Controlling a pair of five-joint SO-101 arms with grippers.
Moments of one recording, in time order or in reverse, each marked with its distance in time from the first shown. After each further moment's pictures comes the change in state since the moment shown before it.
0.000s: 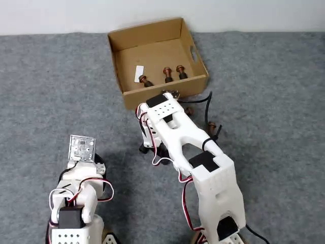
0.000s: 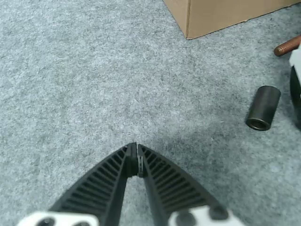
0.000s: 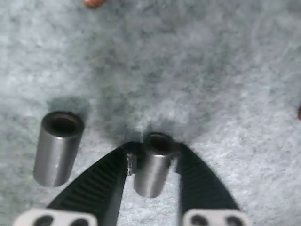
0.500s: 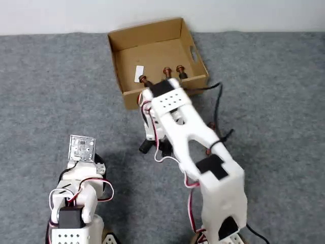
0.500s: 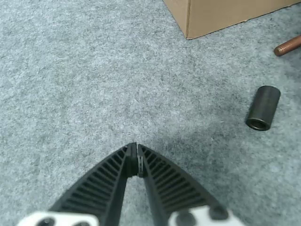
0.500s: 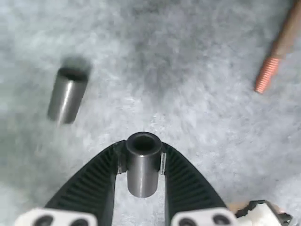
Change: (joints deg) left arm 0.0 0.0 0.0 0.0 0.0; right arm 1.1 -10.3 -7.4 15.1 5.7
